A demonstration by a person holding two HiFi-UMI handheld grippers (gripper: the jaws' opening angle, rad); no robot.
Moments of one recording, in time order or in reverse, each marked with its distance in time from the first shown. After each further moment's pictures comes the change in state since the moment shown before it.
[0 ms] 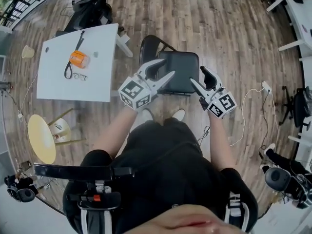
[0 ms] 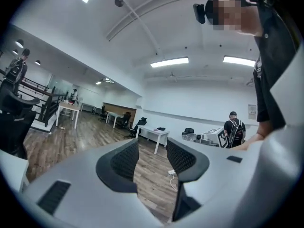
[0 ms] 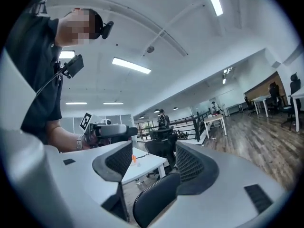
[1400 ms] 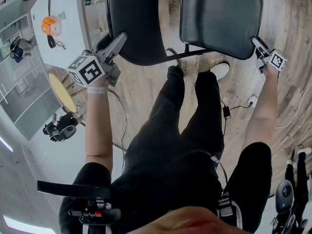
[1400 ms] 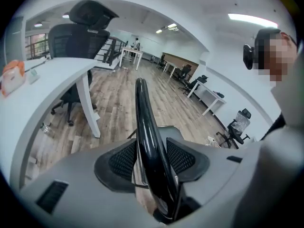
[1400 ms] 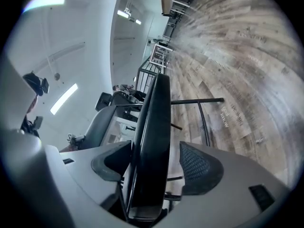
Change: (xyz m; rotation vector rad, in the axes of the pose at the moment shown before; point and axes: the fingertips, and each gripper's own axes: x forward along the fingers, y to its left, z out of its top) left arm -0.095 0.230 -0.345 -0.482 0.602 0.594; right arm -0.093 -0.331 -0.683 1.070 0.360 -0.017
